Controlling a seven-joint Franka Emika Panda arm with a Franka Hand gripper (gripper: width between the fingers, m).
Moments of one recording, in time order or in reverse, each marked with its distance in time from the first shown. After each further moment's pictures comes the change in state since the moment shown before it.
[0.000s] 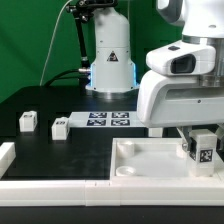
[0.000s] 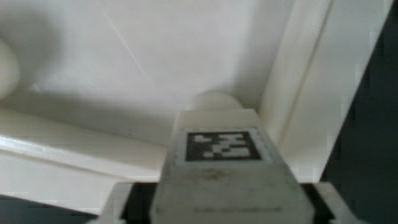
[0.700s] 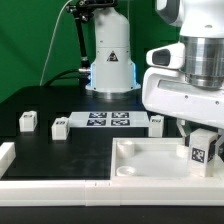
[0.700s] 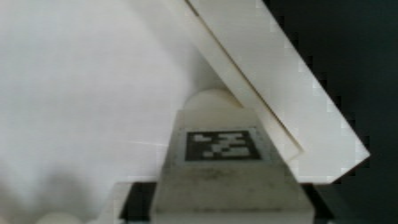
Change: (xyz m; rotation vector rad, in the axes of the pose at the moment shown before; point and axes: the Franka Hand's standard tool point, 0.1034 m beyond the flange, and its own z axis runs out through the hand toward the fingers) arm 0.000 0.001 0.000 0.015 -0.001 0.880
